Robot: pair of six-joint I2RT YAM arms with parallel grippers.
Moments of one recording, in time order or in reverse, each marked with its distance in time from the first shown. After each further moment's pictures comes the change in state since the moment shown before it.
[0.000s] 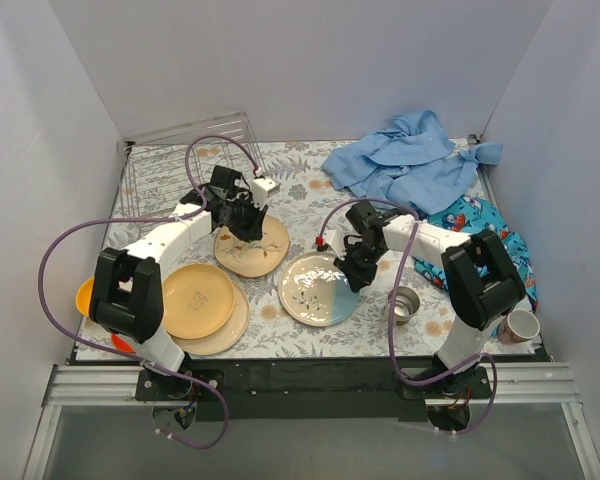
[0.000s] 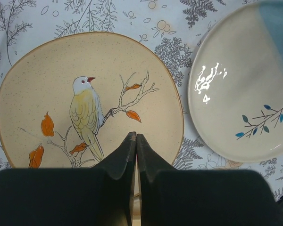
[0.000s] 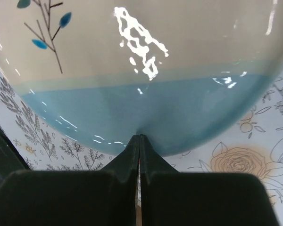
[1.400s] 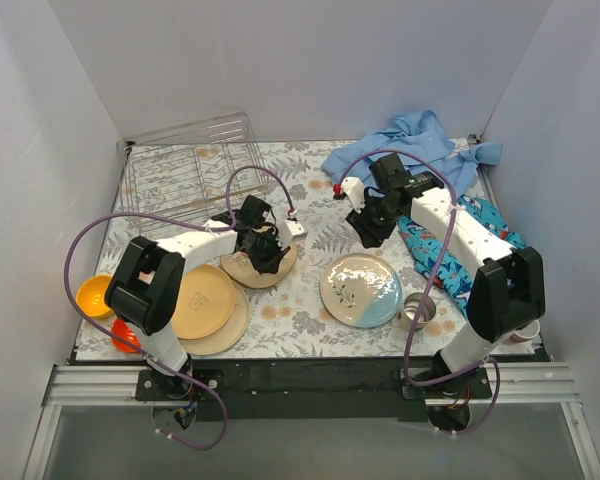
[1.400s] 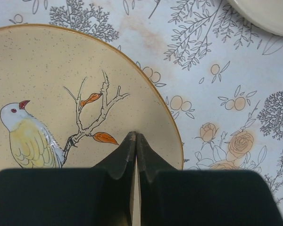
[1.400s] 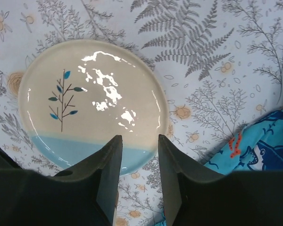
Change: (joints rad) left arm -0.161 0.090 -0.149 0.071 0.030 0.222; right arm -0.095 -0.161 0.246 -0.159 0.149 0.050
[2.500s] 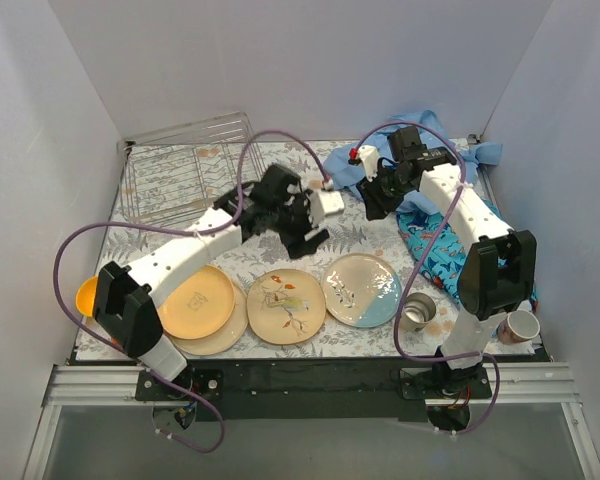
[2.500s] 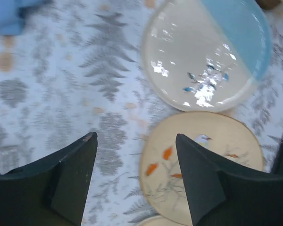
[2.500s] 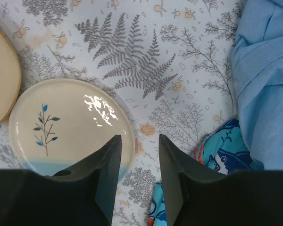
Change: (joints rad) left arm -0.236 -0.145 0.325 -0.220 -0.072 -0.042; right arm -0.151 0.171 0.254 -0.003 -0.094 0.048
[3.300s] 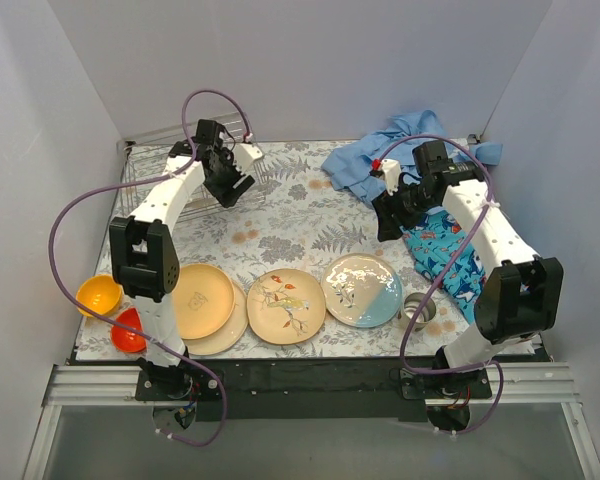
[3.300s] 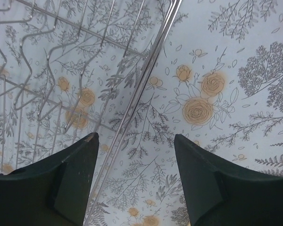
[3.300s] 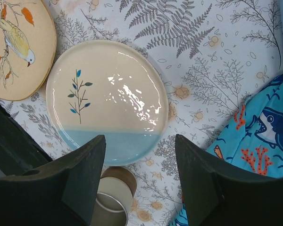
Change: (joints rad) left arm 0.538 0.369 0.402 -0.178 -0.193 0.212; right arm -0.087 -0.187 -0.172 -0.094 -0.114 0.011
